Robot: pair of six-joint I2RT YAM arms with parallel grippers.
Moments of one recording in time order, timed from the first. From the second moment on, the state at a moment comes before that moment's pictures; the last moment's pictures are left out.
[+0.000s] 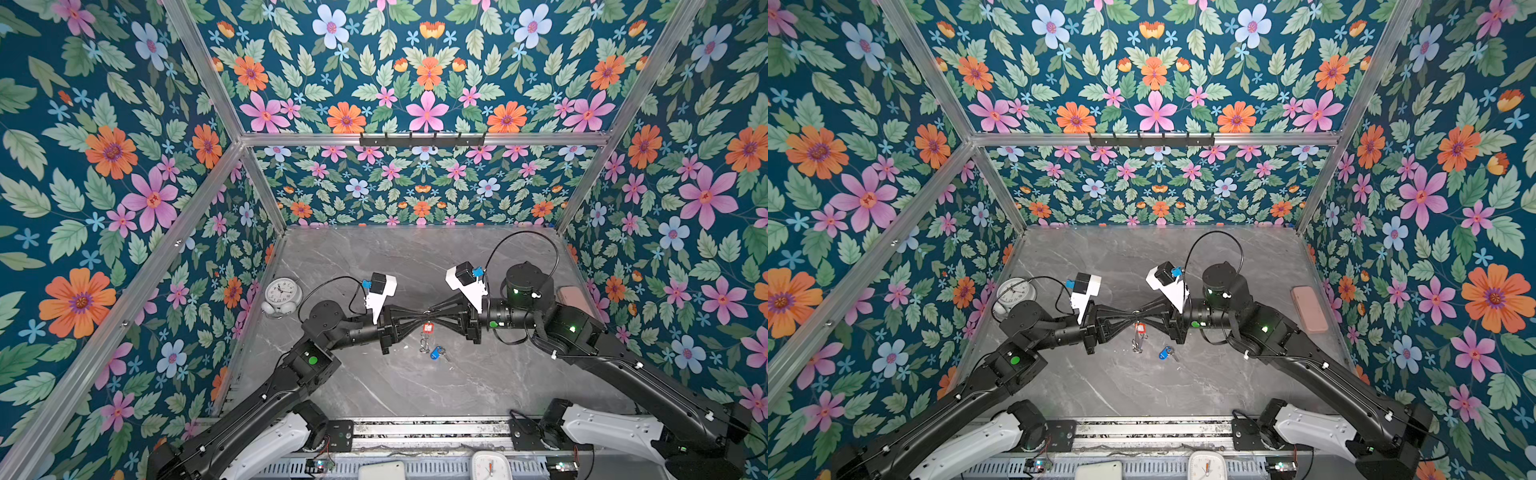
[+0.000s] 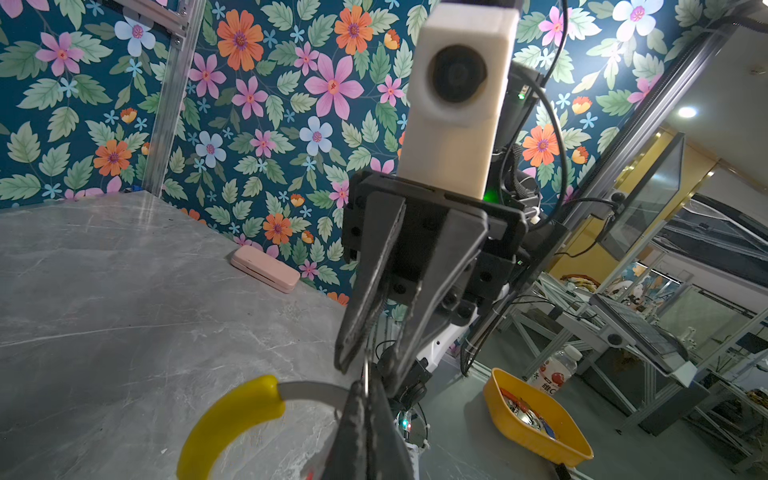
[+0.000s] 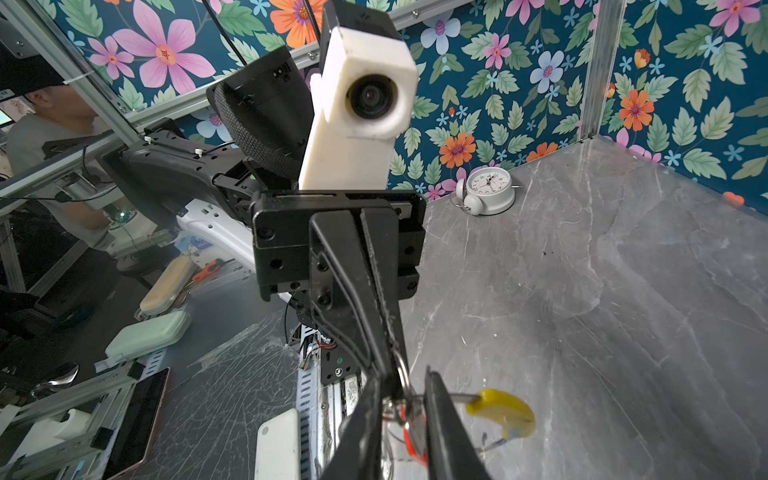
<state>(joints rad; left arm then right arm) -0.75 0.82 0.66 0.31 0.70 -0.57 0.83 1.06 1.15 -0.38 -0.57 0.11</state>
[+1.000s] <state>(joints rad) -0.75 0.79 0.71 0.21 0.70 -0.45 0.73 1.12 1.11 -0.16 -0.92 0.44</state>
